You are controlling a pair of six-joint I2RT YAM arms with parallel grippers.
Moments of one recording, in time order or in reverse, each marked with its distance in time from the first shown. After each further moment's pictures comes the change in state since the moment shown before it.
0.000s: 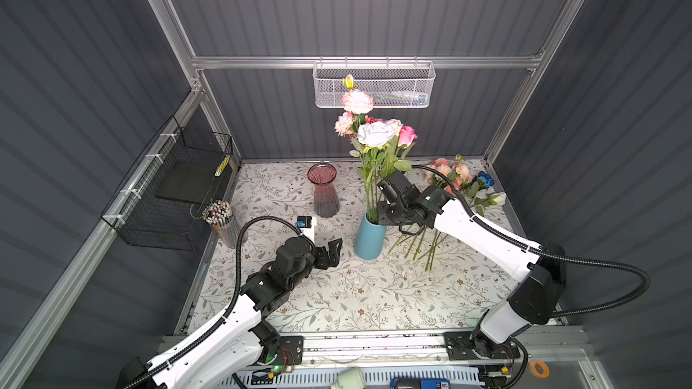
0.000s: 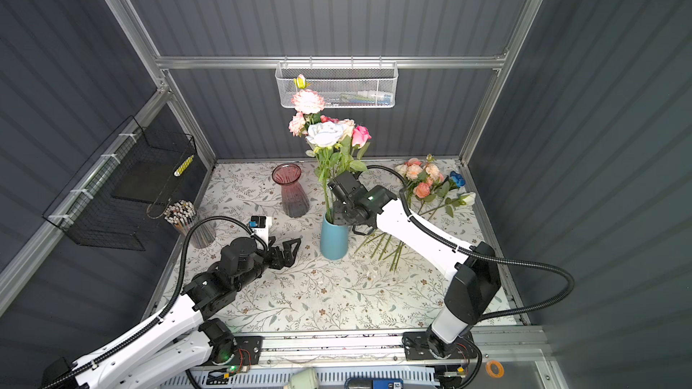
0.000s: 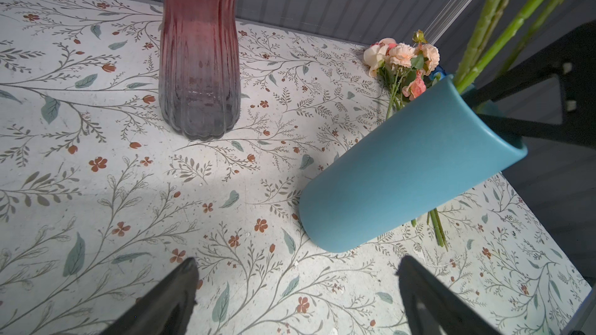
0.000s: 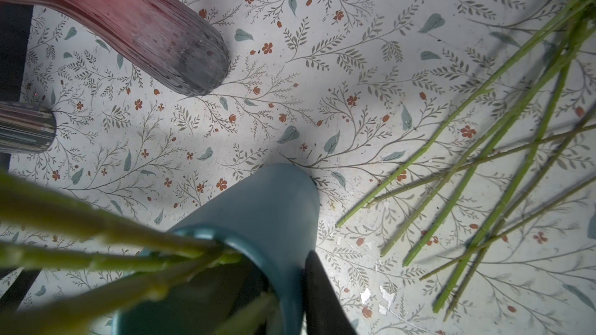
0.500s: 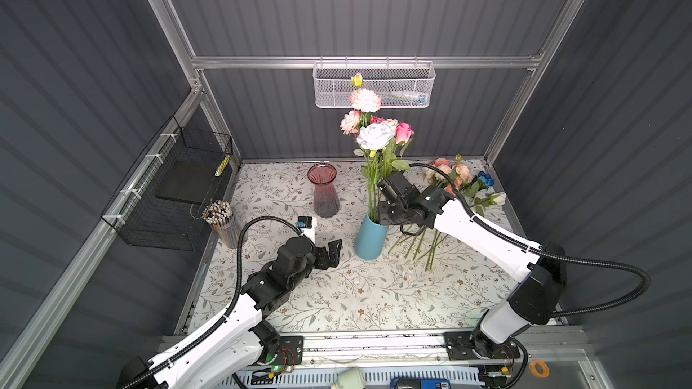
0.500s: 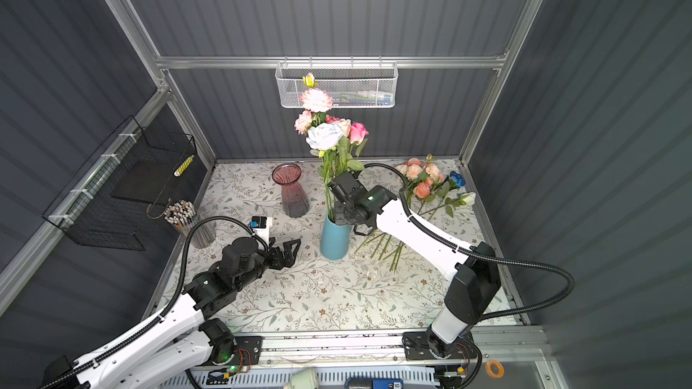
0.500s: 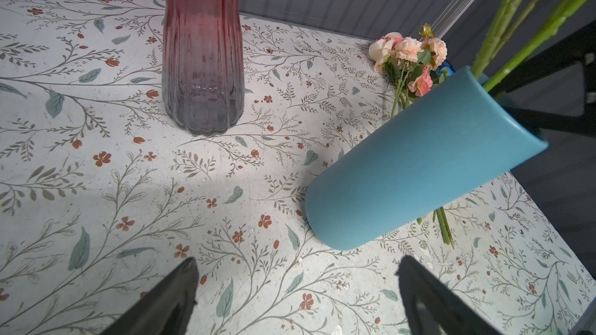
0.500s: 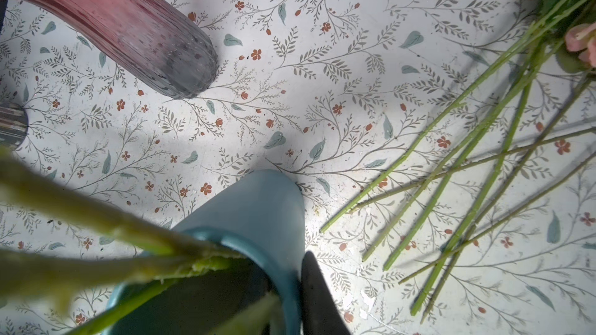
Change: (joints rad) left arm 0.000 0.011 0.000 -0.006 -0.004 0.000; right arm 0.003 -0.001 0.002 -0.005 0.056 -0.047
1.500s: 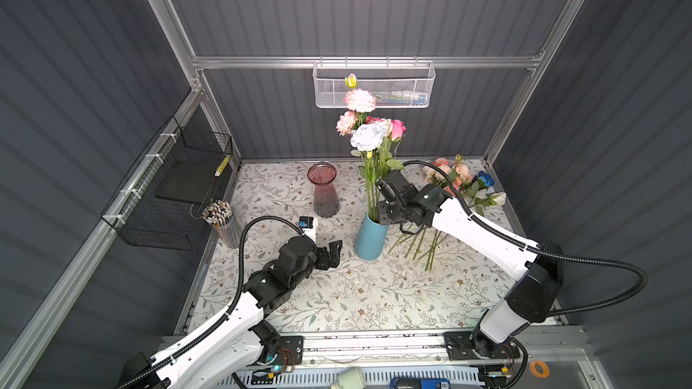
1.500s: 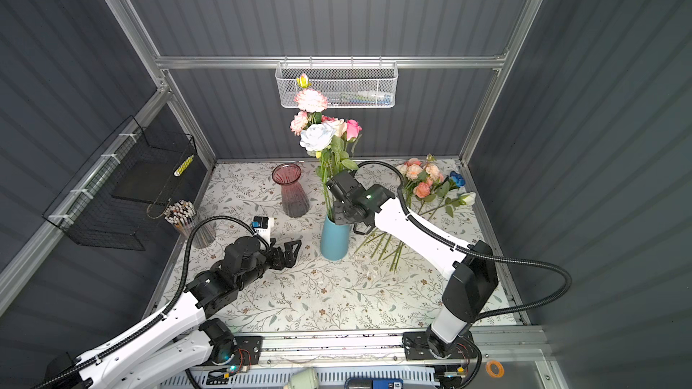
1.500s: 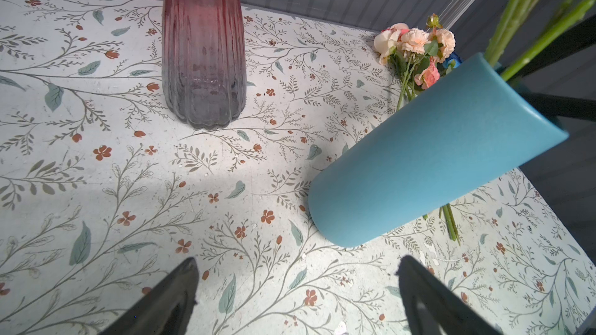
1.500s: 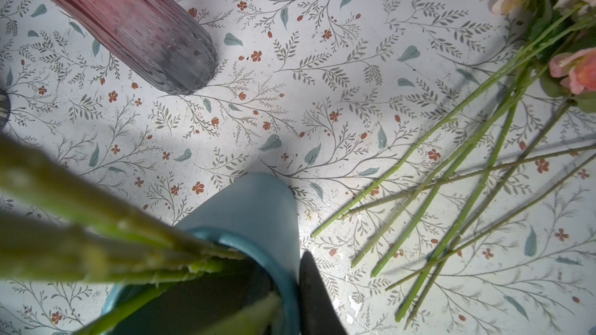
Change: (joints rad) left arm 0.000 0.019 0.002 -0.008 0.000 0.000; right arm 0.001 0.012 0.027 -0.015 0.014 -0.061
